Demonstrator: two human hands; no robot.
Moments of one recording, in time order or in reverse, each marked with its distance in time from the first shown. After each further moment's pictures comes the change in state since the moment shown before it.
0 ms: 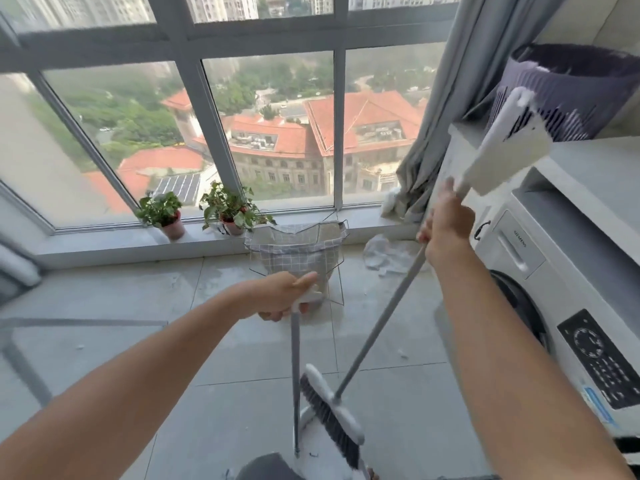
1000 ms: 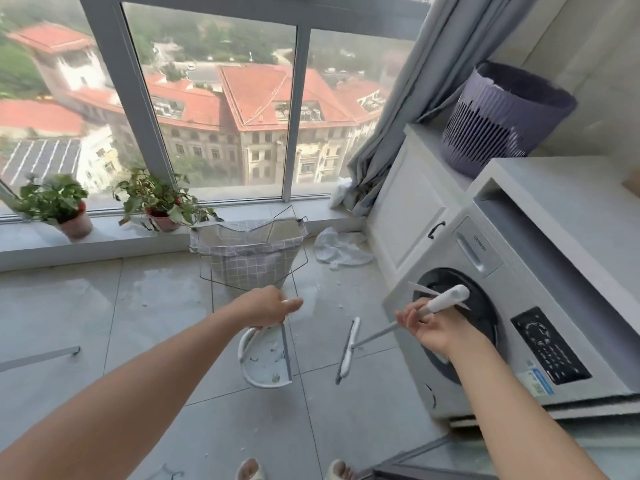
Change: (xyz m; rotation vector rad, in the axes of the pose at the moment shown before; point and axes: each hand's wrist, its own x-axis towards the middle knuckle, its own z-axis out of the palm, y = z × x) left_hand 0.139 -0.106 -0.057 0.241 -0.051 0.161; right_hand 0.006 0.116 -0.017 0.274 0.023 0.644
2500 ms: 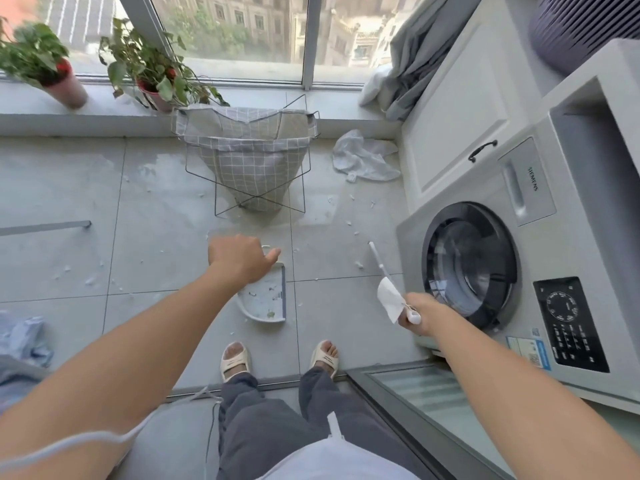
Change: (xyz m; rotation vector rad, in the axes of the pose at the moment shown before) left_hand 0.067 0.042 0.106 0.517 0.104 -0.361; right_hand 0.169 0.004 -0.128 -0.883 0.296 0.296
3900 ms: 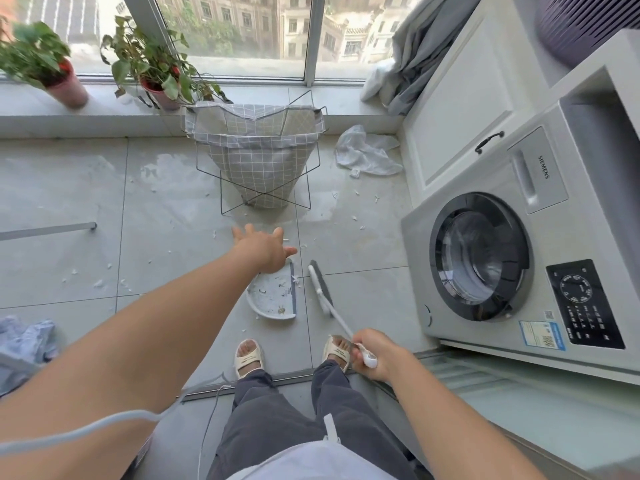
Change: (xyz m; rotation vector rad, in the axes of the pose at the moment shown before) left_hand 0.015 -0.023 0.010 -0.034 -0.283 0.077; right_hand -0.052 0.099 0.120 0.137 -0.299 0.214
